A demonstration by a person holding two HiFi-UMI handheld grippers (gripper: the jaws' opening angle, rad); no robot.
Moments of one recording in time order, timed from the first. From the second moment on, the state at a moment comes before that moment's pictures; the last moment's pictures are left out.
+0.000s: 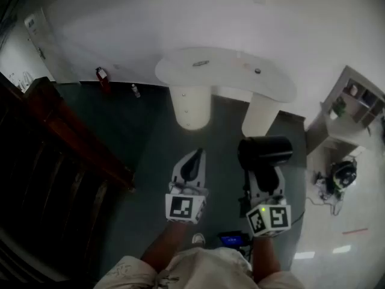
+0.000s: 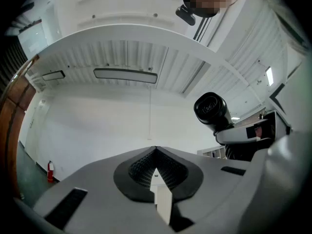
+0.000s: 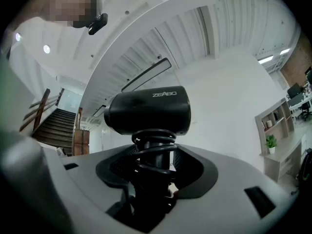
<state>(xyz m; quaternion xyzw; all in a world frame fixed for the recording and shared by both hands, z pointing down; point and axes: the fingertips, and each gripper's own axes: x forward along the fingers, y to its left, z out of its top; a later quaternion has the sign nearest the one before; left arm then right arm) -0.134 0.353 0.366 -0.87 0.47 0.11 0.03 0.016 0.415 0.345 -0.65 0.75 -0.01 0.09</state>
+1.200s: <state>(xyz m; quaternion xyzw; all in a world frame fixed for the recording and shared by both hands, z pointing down) 0.018 0.232 0.360 -0.87 0.48 0.11 0.05 0.150 0.294 0.355 -0.64 0.77 -0.01 0.07</state>
